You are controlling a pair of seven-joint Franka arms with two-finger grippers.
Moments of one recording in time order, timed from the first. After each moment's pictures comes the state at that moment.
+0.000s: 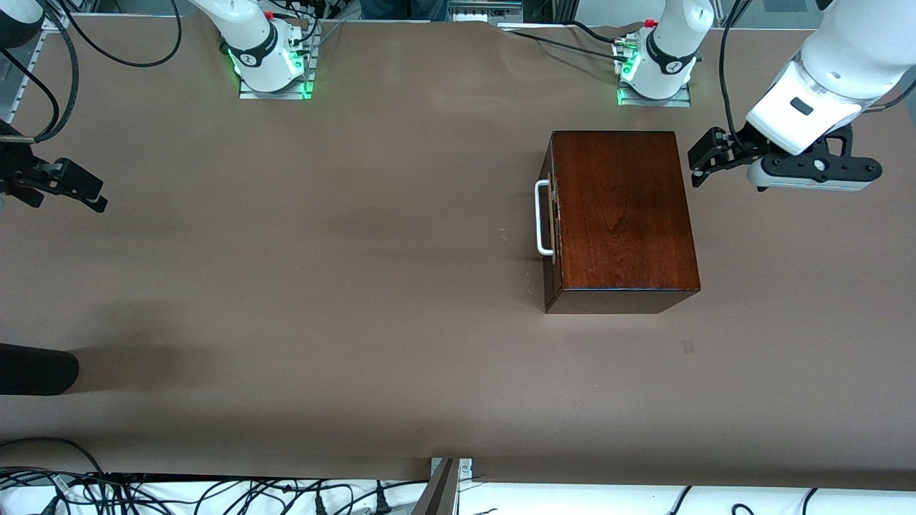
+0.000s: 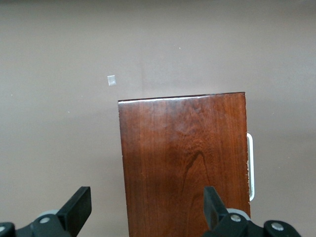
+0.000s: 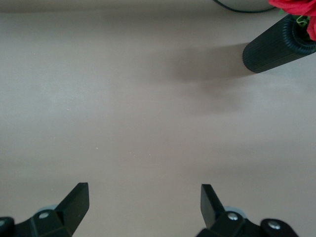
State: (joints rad) left arm -0.19 0.02 -0.06 -1.59 0.01 1.65 -0.21; right arm 0.12 0.03 -0.16 -1.62 -0.02 1.76 0.03
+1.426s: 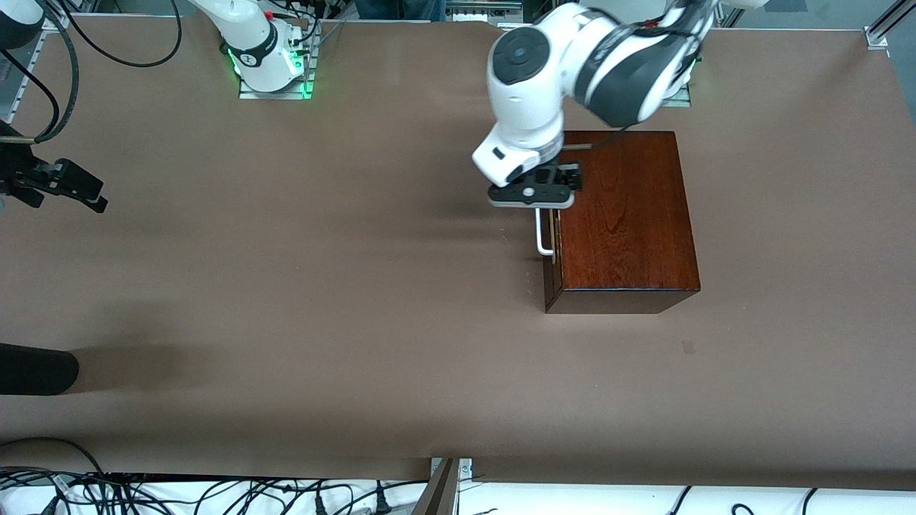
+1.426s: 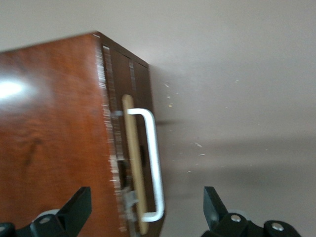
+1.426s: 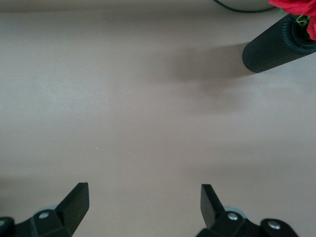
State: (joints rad) left arm -0.55 0.36 -0.21 -1.58 0.23 1.80 -0.74; right arm 0.12 0.03 -0.16 -1.62 -0.02 1.76 0.03
